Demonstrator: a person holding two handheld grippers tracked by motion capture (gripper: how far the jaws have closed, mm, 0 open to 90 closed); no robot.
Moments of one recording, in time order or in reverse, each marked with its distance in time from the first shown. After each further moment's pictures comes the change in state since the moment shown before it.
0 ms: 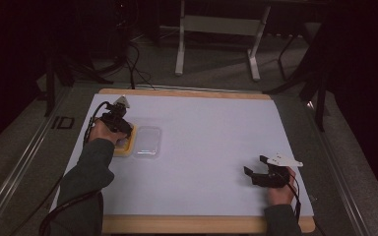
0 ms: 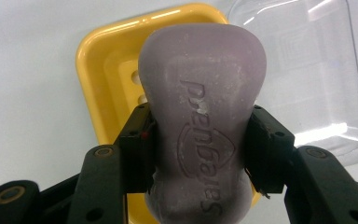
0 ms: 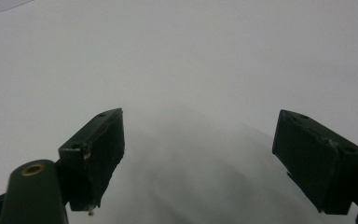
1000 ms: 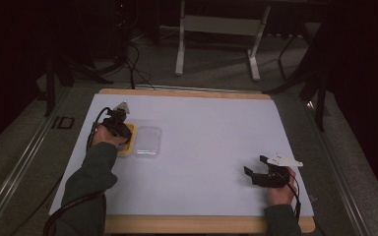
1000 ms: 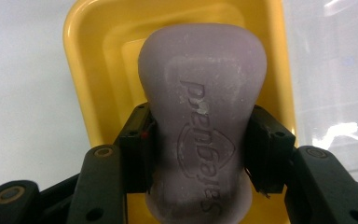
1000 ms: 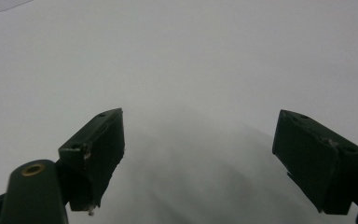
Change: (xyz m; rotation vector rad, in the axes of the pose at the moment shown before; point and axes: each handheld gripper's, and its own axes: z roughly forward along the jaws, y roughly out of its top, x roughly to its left) left arm 0.001 -0.003 0.028 0.052 0.045 -0.038; right arm 0.000 0.000 0.000 0.001 -0.002 0.001
